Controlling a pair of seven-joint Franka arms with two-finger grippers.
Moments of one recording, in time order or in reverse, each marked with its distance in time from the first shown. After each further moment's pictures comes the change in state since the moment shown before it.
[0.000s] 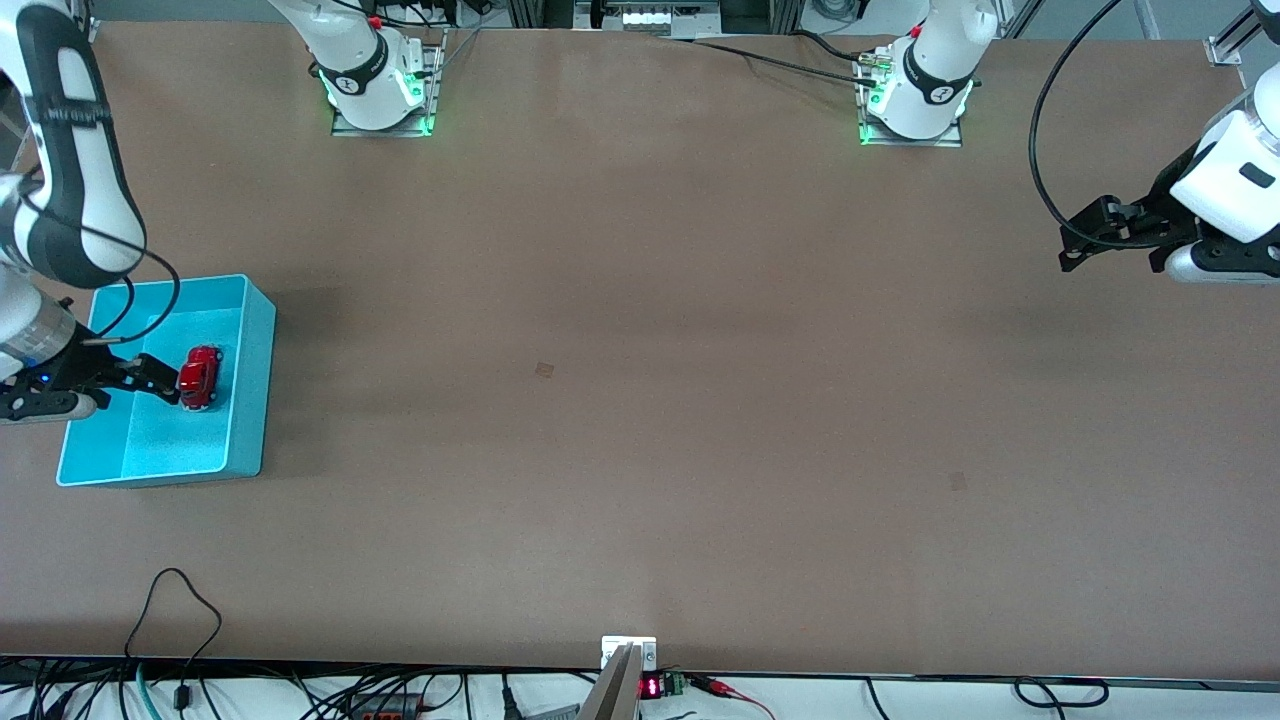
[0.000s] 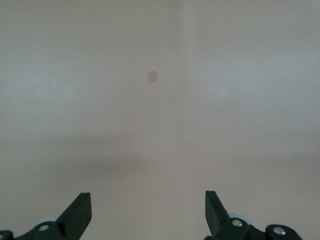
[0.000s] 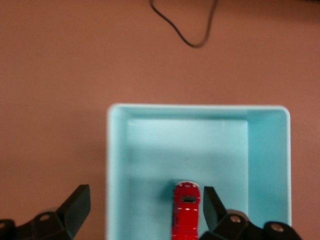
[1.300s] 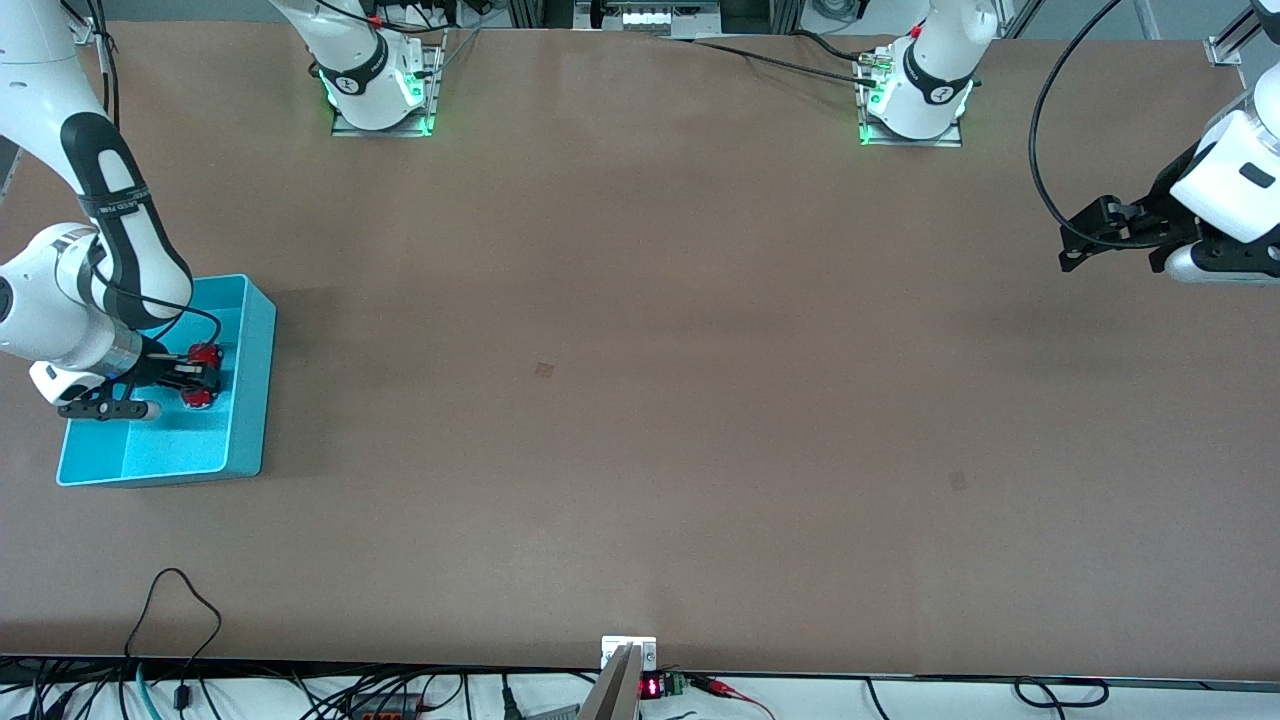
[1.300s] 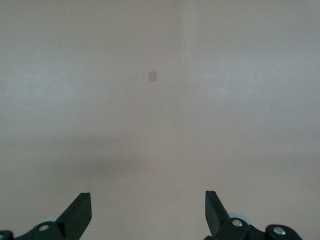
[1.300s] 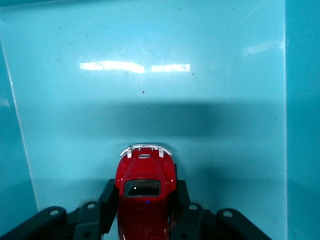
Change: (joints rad) left arm 0.000 0.000 0.000 0.000 0.000 0.000 0.000; right arm -0.118 0.301 -0.033 -0.084 -0.023 0.200 0.000
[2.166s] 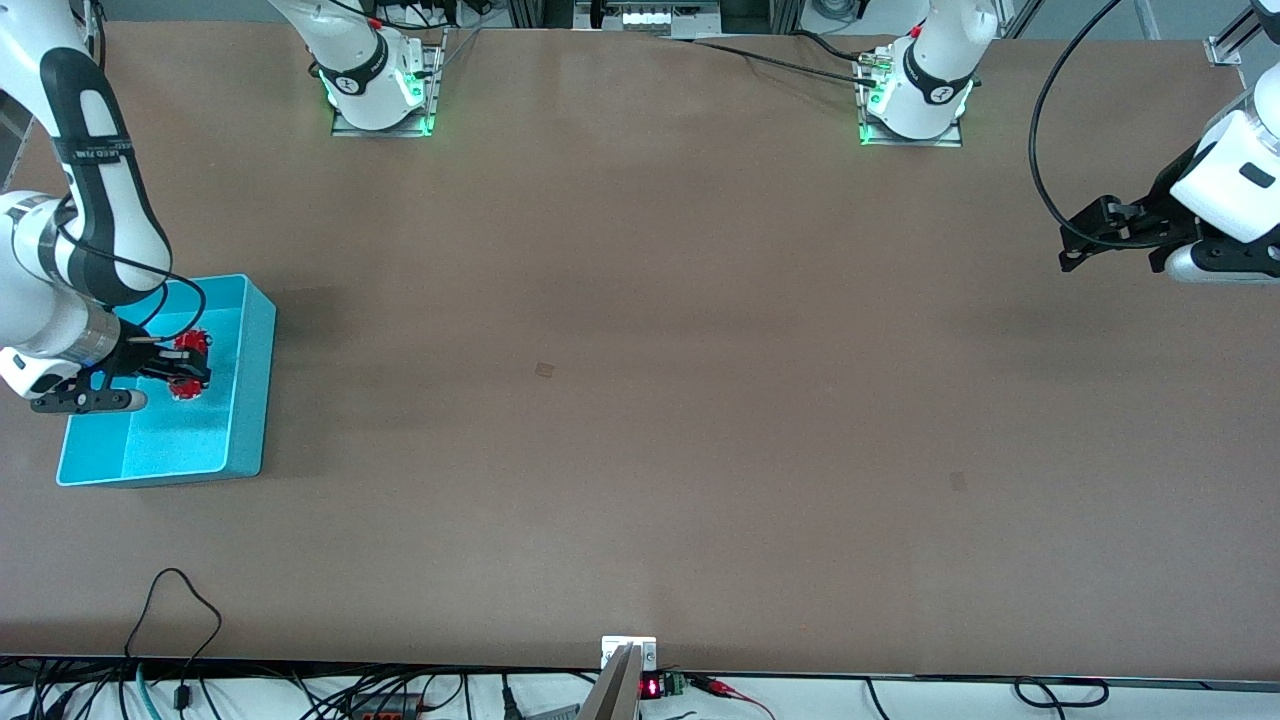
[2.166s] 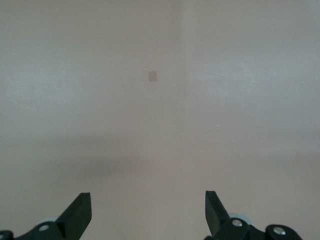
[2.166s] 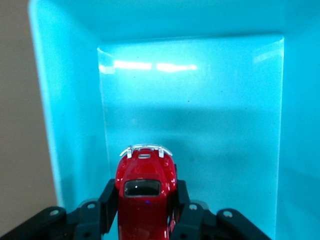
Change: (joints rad) left arm 0.000 0.000 0.000 0.000 0.000 0.000 0.000; right arm 0.064 -0.148 -0.002 -0.002 0.002 -0.157 0.012
